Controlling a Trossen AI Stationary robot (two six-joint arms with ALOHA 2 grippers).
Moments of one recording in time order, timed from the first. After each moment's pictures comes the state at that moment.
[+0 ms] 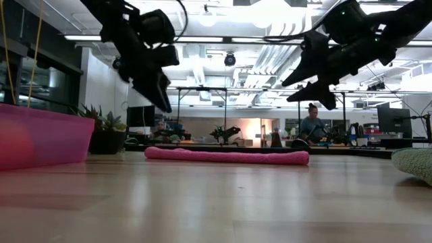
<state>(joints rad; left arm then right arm) 0.51 1.44 0.91 -0.48 0.13 0.39 -0.40 1.02 0.43 0.13 -0.23 0.60</state>
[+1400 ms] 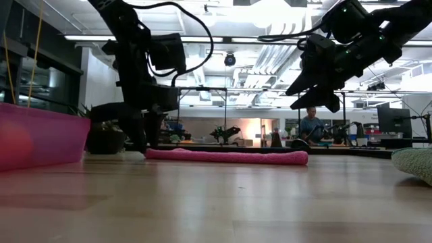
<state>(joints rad) 0.31 1.67 0.91 -0.55 -0.14 0.66 -0.27 1.05 0.43 0.07 -0.12 0.54</state>
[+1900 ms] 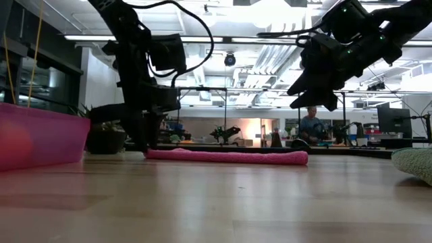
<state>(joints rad) 0.31 1.68 0.91 -0.55 -0.15 0.72 -0.27 1.05 0.43 0.07 -0.15 0.44</state>
